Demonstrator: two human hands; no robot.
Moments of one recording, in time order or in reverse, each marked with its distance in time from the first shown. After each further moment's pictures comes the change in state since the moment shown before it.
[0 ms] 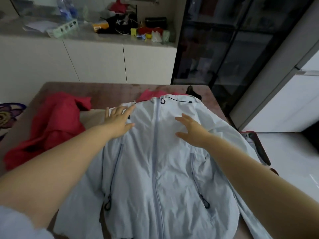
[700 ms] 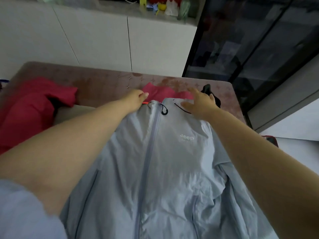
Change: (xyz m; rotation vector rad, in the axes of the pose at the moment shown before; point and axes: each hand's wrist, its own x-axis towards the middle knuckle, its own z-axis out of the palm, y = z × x) left_hand 0.181 0.031 0.010 -0.484 -0.017 -0.178; right_hand 0.193 0.048 -0.043 -0.161 0.056 0.104
